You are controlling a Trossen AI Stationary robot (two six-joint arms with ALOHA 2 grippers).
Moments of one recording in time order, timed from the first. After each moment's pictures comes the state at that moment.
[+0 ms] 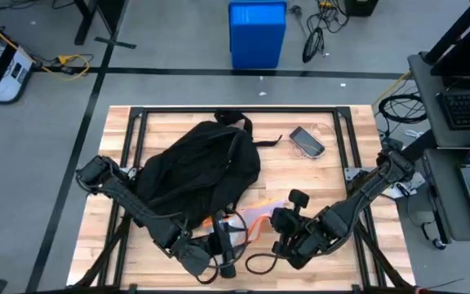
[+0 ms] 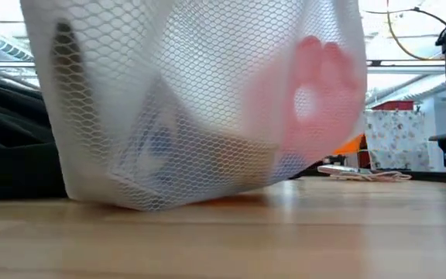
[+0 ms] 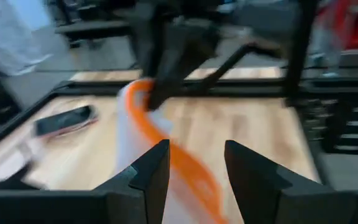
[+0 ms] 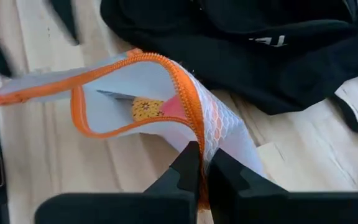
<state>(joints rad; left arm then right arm) -0.64 1.83 1.36 0.04 -0.85 -0.21 0.67 1.72 1.61 -1.12 0.66 0.91</state>
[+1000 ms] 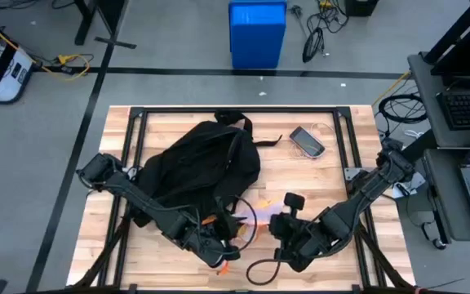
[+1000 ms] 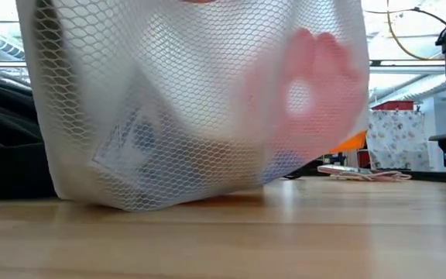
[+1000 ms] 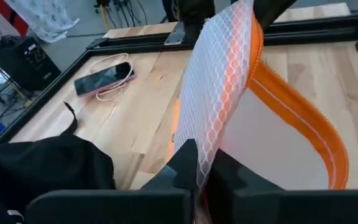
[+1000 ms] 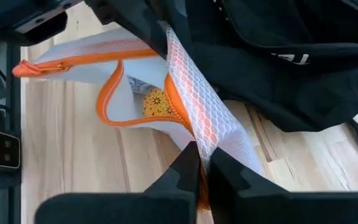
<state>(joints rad) -0.57 1.83 1.36 -0.21 -0.84 -0.29 0.69 1.72 1.61 -1.05 0.63 0.77</state>
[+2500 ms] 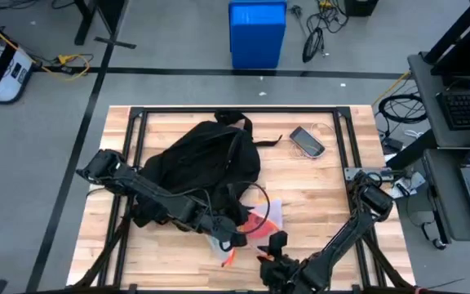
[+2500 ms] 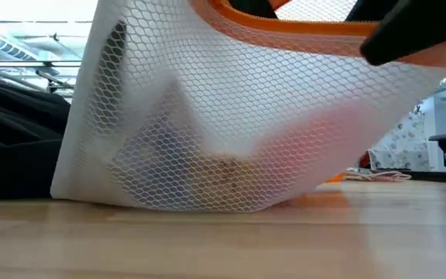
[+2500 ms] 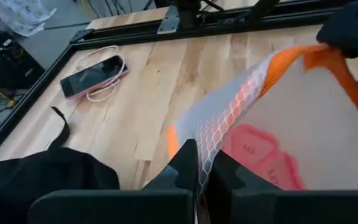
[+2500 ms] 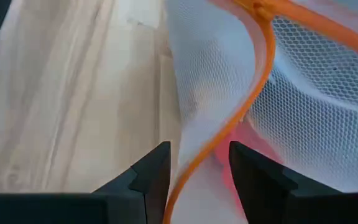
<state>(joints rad) -0.44 1.83 1.36 -0.17 -0.65 -0.17 0.84 2.12 1.61 -0.80 0.86 0.56</state>
